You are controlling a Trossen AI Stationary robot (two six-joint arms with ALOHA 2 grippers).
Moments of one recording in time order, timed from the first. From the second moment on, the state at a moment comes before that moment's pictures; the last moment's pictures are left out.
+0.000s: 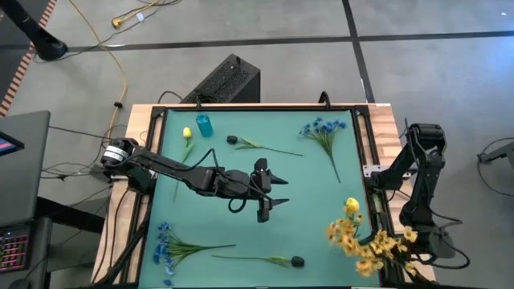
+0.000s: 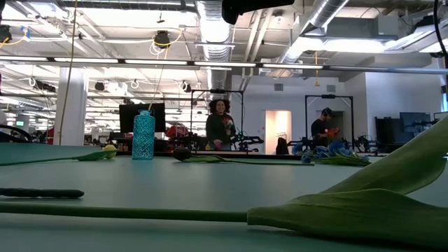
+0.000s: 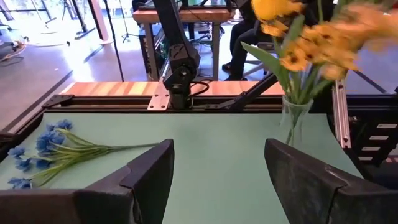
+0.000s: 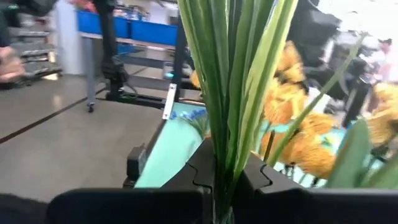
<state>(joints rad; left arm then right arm) -0.22 1.72 1.26 0.22 -0.27 -0.05 1.53 1.31 0.54 0.77 1.50 -0.07</state>
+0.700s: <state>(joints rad) -0.22 1.72 1.26 0.22 -0.24 -0.05 1.53 1.31 0.54 0.57 1.57 0.34</state>
